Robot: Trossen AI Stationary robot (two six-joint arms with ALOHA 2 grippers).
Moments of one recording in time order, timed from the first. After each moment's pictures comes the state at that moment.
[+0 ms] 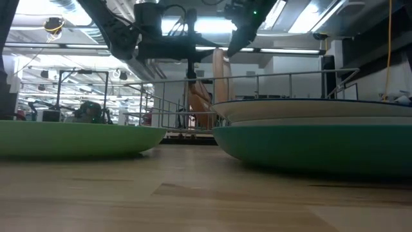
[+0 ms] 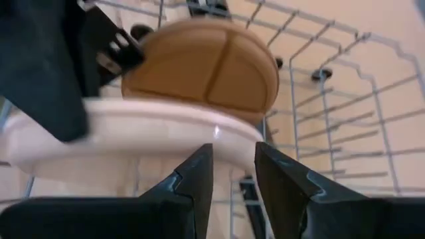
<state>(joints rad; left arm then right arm) 0.47 1.70 0.87 0.98 0.18 -1.15 -0.50 1.78 1.89 -0.90 0.05 -0.38</state>
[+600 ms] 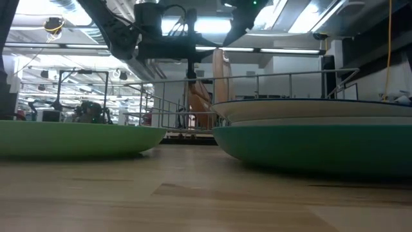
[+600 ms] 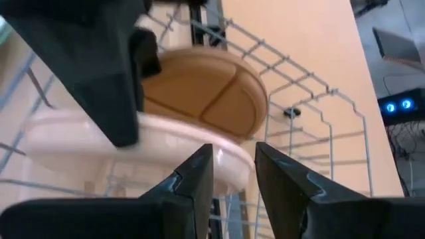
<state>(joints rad) 0.47 1.70 0.87 0.97 0.18 -1.15 -0.40 1.75 1.89 -0.86 0.17 -0.57</state>
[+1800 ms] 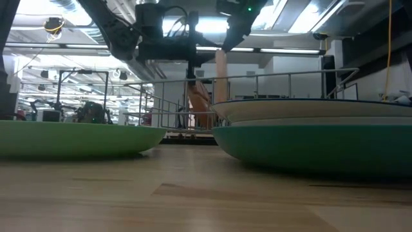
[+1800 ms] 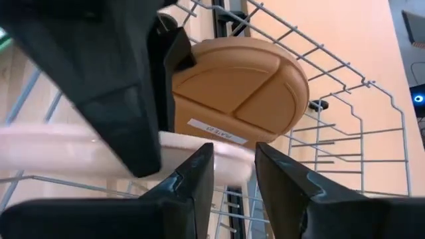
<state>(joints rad) 0.45 1.70 0.87 0.97 0.18 -0.99 -0.39 1.81 1.89 -0.90 0.18 -0.53</state>
